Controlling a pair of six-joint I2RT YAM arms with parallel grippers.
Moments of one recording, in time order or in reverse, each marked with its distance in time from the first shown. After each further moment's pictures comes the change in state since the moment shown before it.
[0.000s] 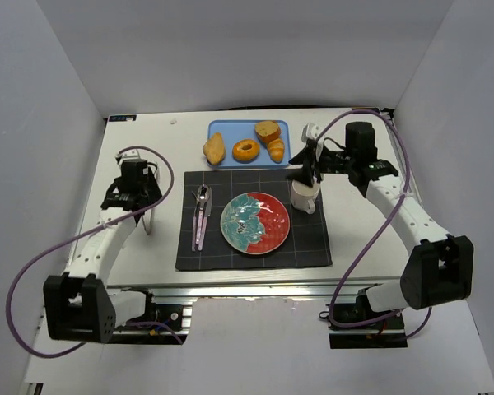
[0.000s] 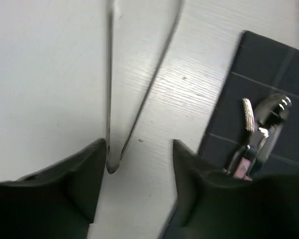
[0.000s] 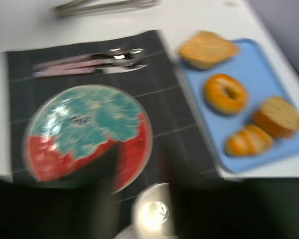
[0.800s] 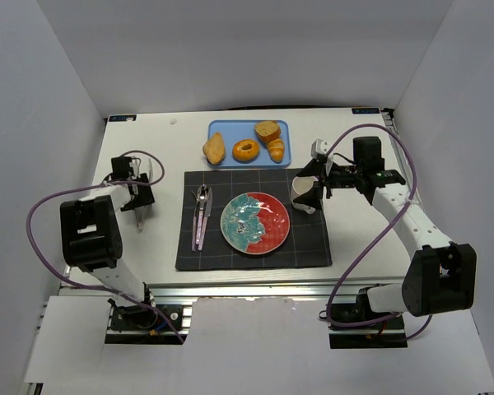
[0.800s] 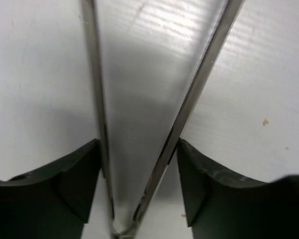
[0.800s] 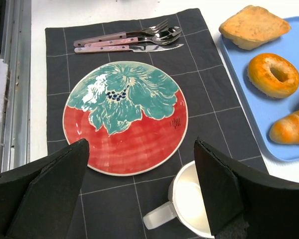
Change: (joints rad) left arm 0.265 0.563 0.079 0.182 0.201 0.241; right arm -0.068 -0.050 -0.110 -0.202 -0.202 -0.179
